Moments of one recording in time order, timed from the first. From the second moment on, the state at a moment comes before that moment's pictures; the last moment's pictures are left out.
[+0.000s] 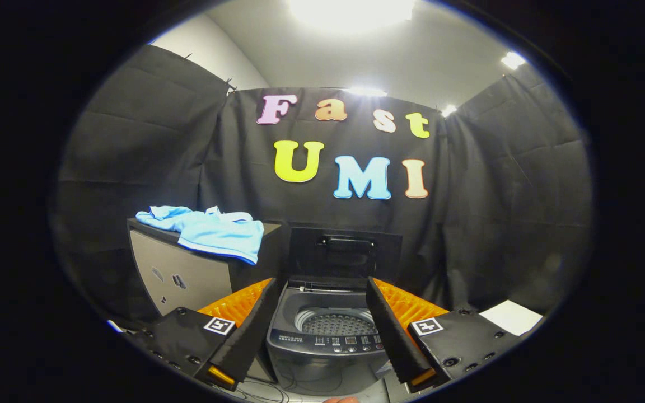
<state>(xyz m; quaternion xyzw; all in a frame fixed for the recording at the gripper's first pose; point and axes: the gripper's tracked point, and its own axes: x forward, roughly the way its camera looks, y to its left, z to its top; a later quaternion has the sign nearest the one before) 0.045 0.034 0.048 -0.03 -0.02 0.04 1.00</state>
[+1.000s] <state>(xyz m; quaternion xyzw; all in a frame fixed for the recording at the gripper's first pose) 0.138 0.193 0.180 -0.07 0.01 0.21 0.98</state>
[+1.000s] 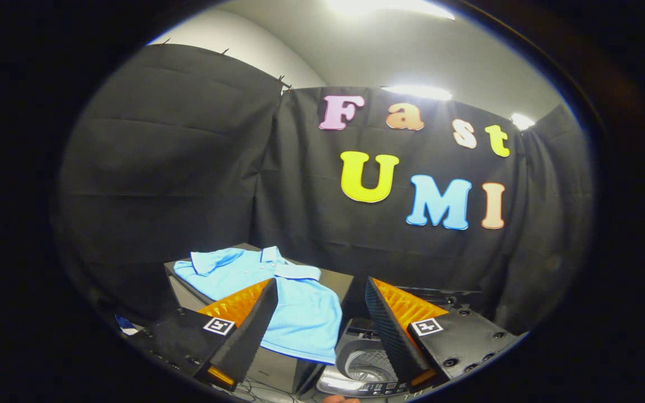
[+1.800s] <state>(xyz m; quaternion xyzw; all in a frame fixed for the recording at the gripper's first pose) 0.198 0.307 0.187 -0.10 0.13 0.27 0.95</state>
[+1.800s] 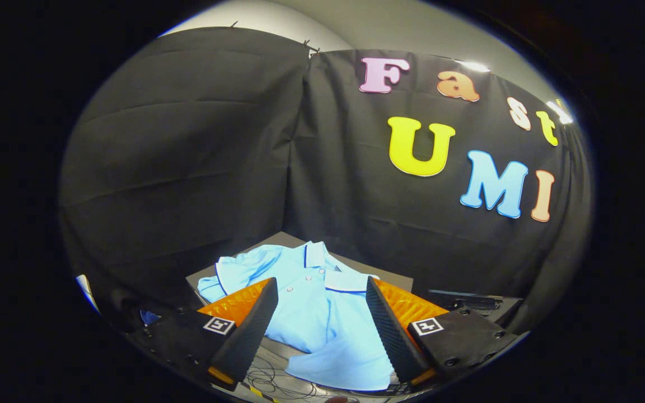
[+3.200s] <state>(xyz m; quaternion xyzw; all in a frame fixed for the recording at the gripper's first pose) 0.251 0.367 0.065 -0.12 0.28 0.28 0.91</state>
